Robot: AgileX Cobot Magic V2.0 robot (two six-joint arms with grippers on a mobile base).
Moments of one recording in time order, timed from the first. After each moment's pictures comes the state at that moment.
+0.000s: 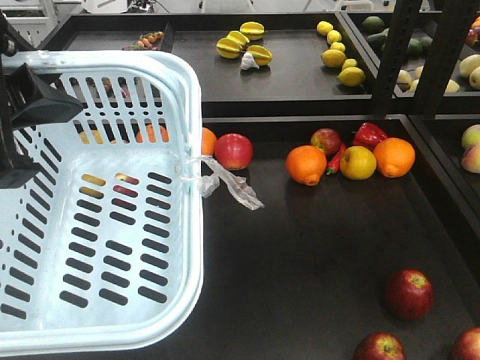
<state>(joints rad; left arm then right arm) -0.71 1.23 -1.66 0.21 1.30 0.40 0.06 -0.01 0.03 -0.07 -0.01 0.12</state>
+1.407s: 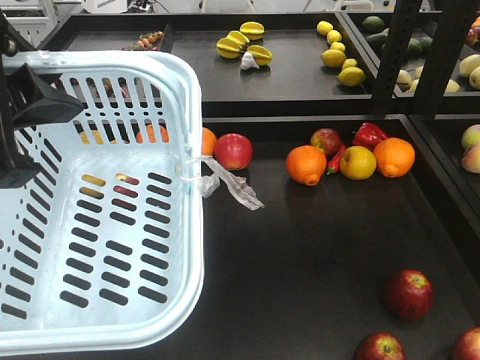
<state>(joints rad) -0.71 1.23 -1.66 0.21 1.30 0.40 0.06 -0.01 0.03 -0.07 -0.01 0.12</state>
